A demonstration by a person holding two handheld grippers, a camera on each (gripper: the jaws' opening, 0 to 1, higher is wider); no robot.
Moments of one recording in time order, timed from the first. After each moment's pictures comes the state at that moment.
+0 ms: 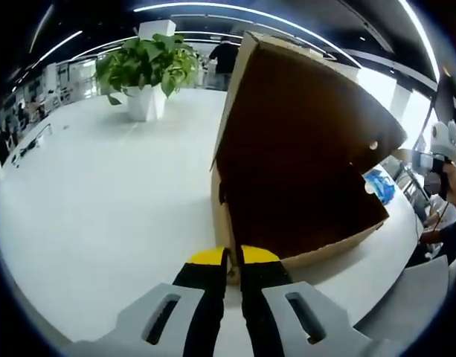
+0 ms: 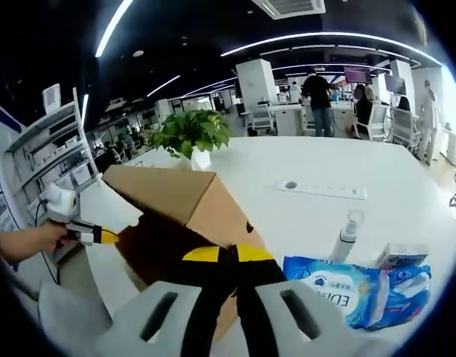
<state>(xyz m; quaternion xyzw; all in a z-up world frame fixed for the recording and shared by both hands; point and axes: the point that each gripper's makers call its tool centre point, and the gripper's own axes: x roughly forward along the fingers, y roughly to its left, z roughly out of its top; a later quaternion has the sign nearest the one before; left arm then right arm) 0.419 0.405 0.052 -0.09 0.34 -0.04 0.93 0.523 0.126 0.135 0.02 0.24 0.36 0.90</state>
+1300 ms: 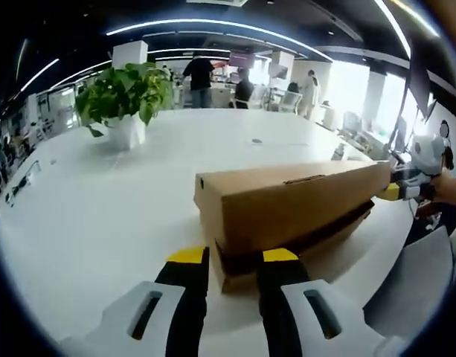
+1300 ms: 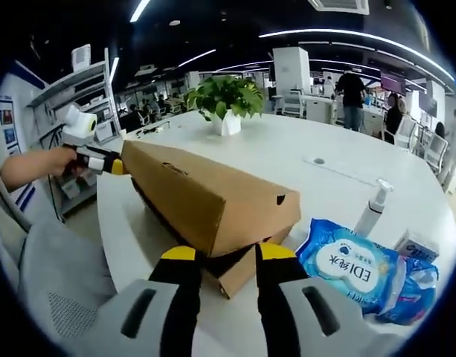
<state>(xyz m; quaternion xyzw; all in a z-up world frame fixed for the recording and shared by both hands) 0.416 0.395 0.073 -0.02 0.31 -0.10 0.94 0.460 0.137 0.075 -0.07 0.26 0.44 0.85</state>
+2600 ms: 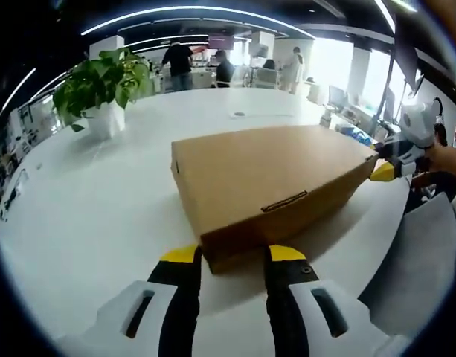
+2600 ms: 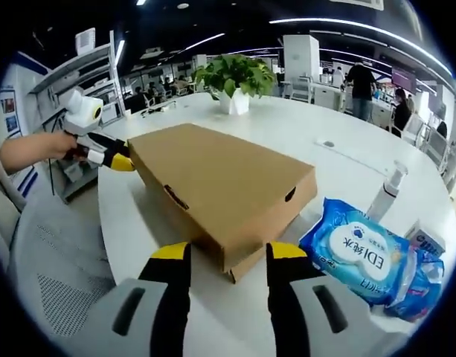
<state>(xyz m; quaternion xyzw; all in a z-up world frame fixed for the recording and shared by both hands) 0.402 0.382 0.038 0.01 0.35 -0.14 0.93 0.451 0.135 0.047 -0.10 0.29 0.45 0.84</state>
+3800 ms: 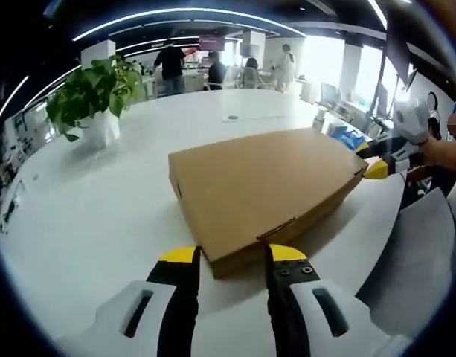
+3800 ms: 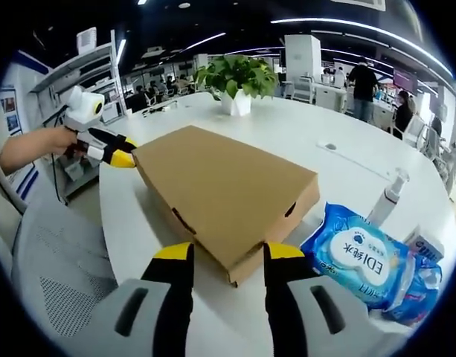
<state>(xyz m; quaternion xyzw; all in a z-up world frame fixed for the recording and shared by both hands) 0.407 0.383 0.047 0.02 0.35 -0.16 0.92 0.452 0.143 0.048 -0.11 0.30 0.45 0.84</state>
